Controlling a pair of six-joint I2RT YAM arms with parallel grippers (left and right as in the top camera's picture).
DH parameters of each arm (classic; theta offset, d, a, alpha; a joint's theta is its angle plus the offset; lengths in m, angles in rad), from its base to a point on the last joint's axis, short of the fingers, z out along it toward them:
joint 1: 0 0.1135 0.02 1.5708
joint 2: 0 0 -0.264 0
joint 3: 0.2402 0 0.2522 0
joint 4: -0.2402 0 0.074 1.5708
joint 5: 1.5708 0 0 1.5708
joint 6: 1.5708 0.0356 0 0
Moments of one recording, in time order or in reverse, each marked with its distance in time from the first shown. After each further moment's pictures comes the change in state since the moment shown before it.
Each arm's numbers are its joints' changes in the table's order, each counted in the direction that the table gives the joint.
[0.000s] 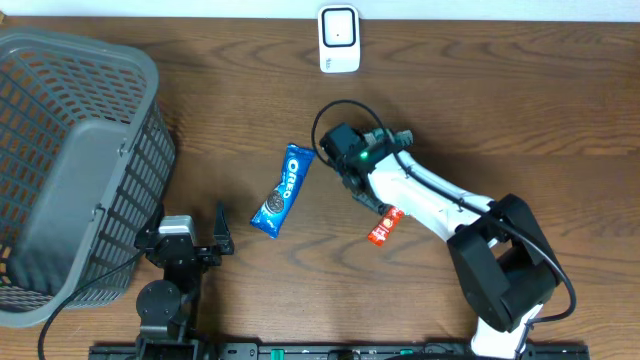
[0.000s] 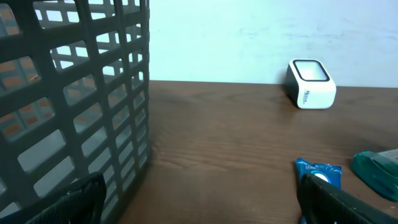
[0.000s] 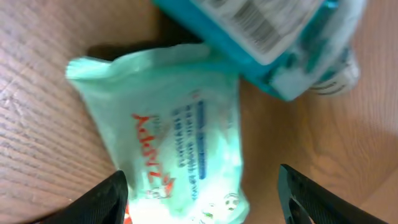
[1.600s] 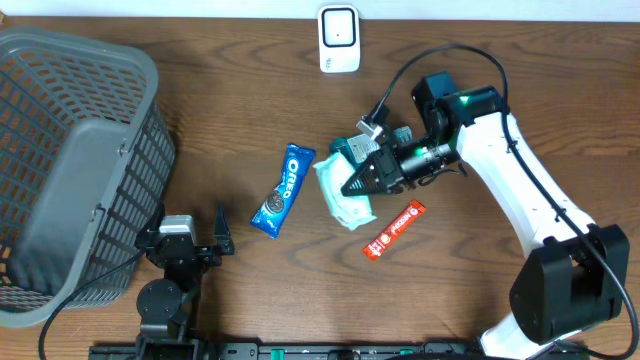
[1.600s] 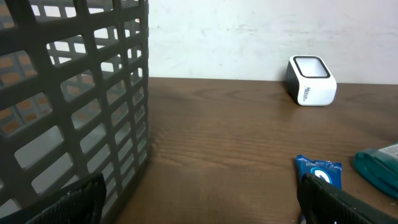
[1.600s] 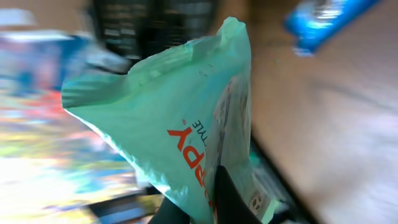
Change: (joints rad) left arm 0.000 -0.006 0.002 -0.013 0.000 0.000; right arm -0.351 0.161 0.198 -0.500 -1.676 0.190
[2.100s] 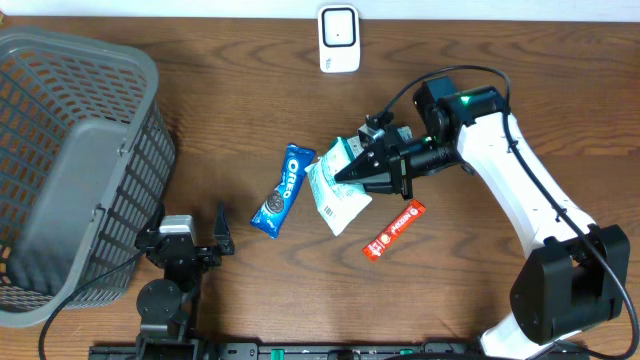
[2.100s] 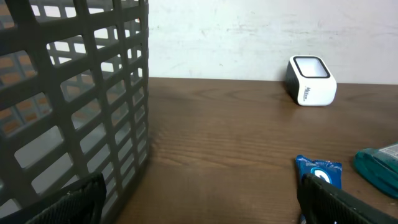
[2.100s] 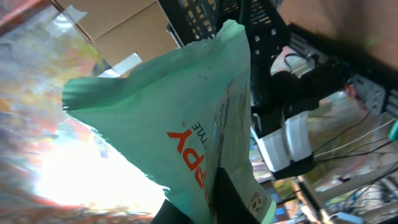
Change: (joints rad) left arm 0.000 0.000 0.000 0.000 0.000 0.000; right arm -0.003 0.000 0.000 -0.068 -0.309 0.441
